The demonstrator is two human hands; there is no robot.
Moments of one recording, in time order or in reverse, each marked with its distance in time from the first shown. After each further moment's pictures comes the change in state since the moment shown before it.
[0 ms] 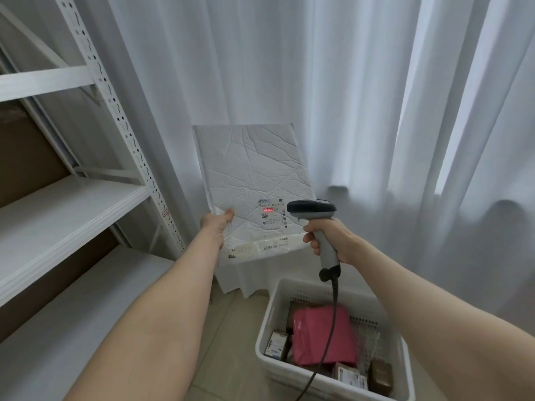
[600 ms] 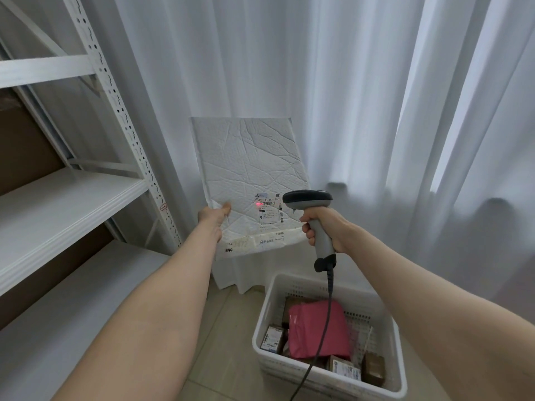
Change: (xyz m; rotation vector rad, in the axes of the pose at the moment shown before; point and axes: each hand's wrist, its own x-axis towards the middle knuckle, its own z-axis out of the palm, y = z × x) left_hand -0.001 0.002 -0.013 0.011 0.018 0.044; right_hand -0.009 -0.014 0.027 0.004 0.020 0.079
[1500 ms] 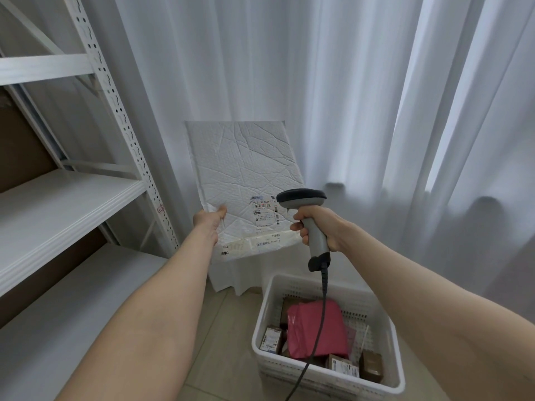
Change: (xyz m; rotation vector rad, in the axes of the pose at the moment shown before) left_hand 0.003 -0.004 -0.023 -0.056 0.002 -0.015; right_hand -0.006 0.000 0.027 0.060 -0.002 0.025
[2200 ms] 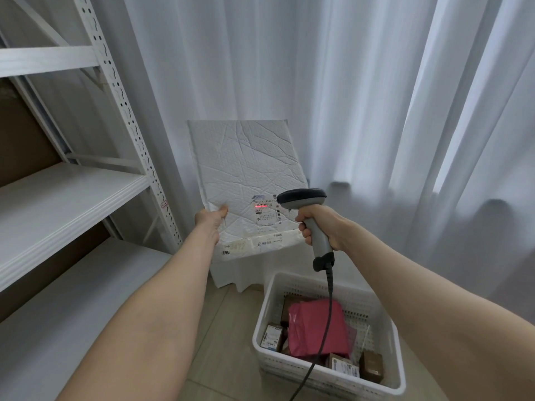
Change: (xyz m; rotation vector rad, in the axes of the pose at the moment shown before) left_hand 0.005 -0.003 -0.007 0.001 0.003 -0.007; right_hand 0.006 -0.003 0.009 -0.112 0.024 0.028
